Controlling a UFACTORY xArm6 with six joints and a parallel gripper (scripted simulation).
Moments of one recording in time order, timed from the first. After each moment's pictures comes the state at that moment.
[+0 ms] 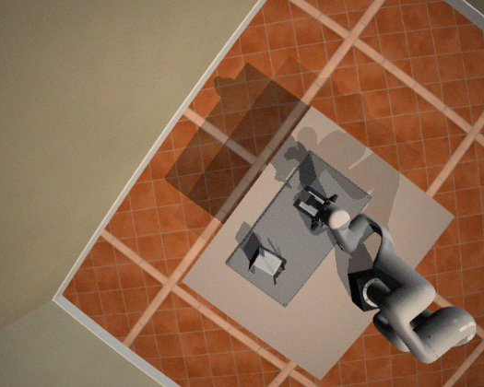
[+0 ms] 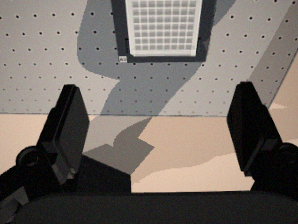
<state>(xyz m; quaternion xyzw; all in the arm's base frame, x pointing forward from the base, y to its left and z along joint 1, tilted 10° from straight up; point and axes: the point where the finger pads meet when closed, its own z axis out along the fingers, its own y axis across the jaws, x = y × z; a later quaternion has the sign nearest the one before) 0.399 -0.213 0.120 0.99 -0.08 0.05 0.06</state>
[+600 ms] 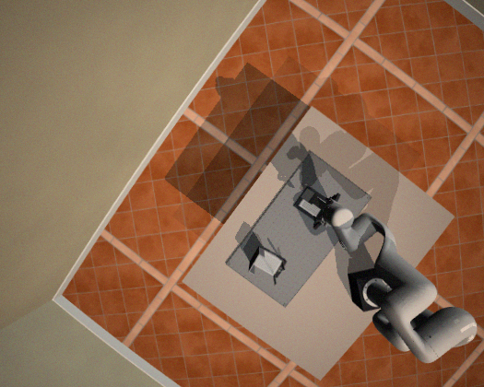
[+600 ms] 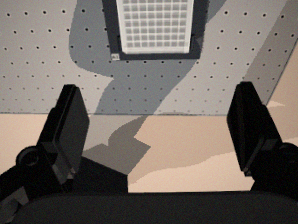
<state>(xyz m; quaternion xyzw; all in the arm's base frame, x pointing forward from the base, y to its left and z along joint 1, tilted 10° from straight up) 0.392 -0.221 0.118 0.99 -0.08 0.06 0.06</state>
